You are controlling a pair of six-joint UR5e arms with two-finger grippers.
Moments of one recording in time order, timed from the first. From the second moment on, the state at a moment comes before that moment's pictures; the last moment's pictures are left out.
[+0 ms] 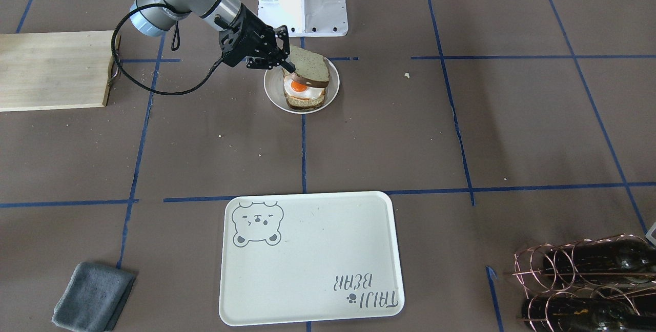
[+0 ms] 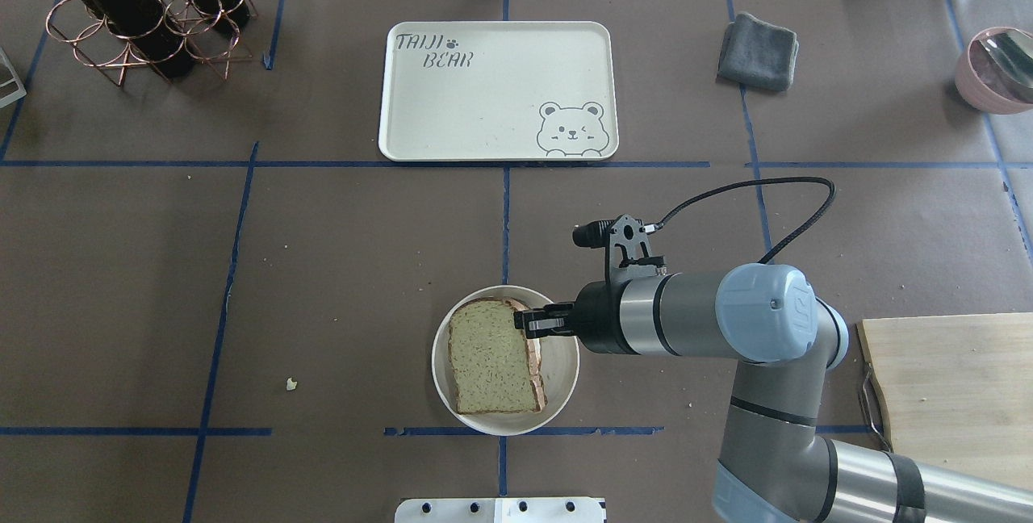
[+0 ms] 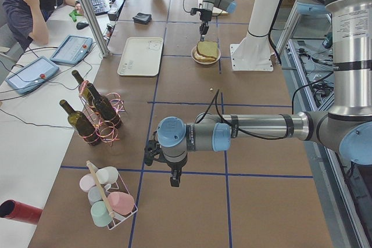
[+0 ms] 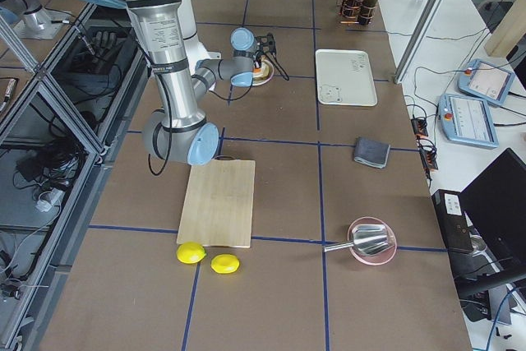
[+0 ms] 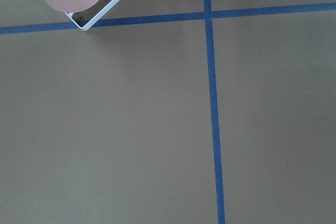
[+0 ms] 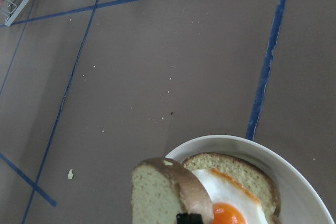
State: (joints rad) left arm -1.59 -1.42 -1.69 -1.56 -2.36 0.12; right arm 0.35 -1.19 1.78 -0.69 1.76 1.27
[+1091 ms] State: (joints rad) left arm -1.59 -1.42 -1.69 -1.56 -2.36 0.12; right arm 0.36 -1.20 1.73 -0.69 1.74 1.28
